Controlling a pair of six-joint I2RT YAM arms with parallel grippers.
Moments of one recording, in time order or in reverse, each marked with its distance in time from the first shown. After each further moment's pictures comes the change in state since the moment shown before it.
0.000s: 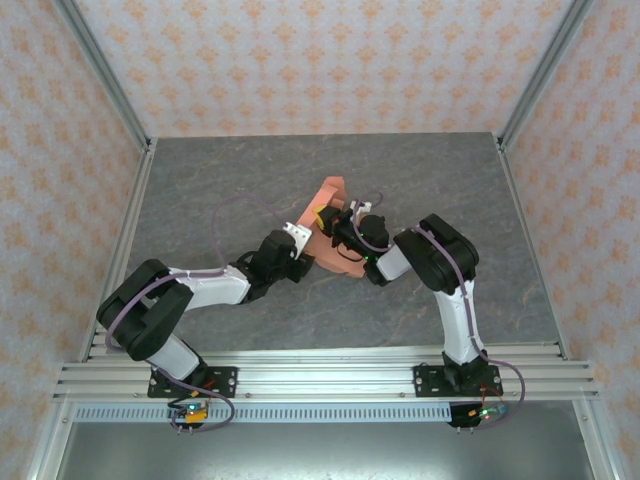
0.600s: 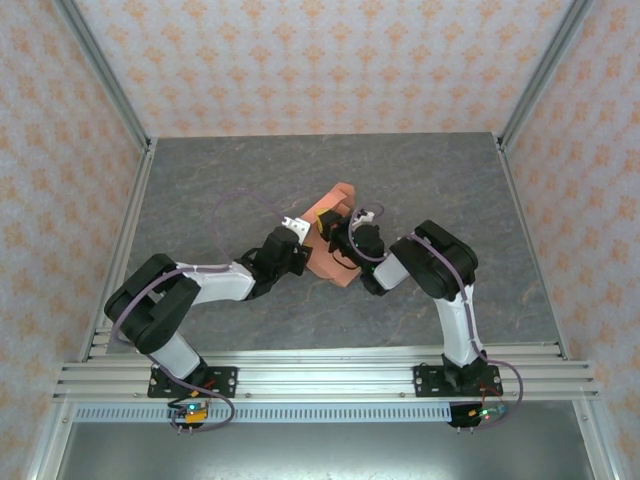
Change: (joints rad) left arm 0.000 0.053 0.040 0.033 -0.098 -0.051; right arm 0.083 -0.042 -0.068 0.015 0.245 0.042
